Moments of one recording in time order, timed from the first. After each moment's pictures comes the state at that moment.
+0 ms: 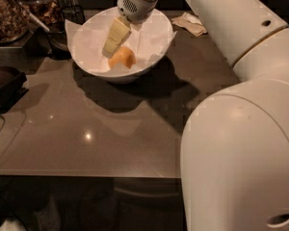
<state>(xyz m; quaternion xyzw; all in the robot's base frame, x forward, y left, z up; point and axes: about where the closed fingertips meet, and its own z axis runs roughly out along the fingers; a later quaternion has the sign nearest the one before) 0.682 0.048 0.936 -0.52 0.82 0.12 0.19</state>
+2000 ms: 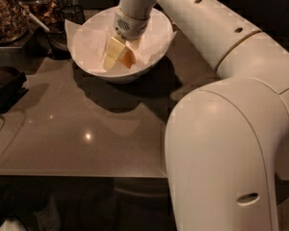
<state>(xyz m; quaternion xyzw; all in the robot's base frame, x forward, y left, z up) 0.693 0.056 0.877 -0.50 0.85 0.10 0.14</state>
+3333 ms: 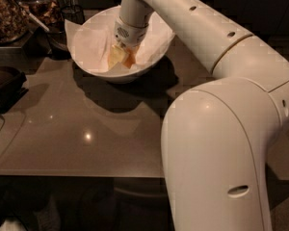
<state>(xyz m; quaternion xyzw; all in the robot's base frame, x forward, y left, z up) 0.696 0.058 0.852 -0.50 0.85 0.11 0.12</state>
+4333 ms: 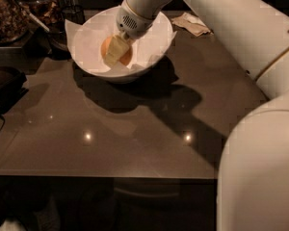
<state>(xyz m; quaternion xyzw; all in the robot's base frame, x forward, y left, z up) 0.653 0.061 0.916 -0.54 0.80 0.15 0.21</state>
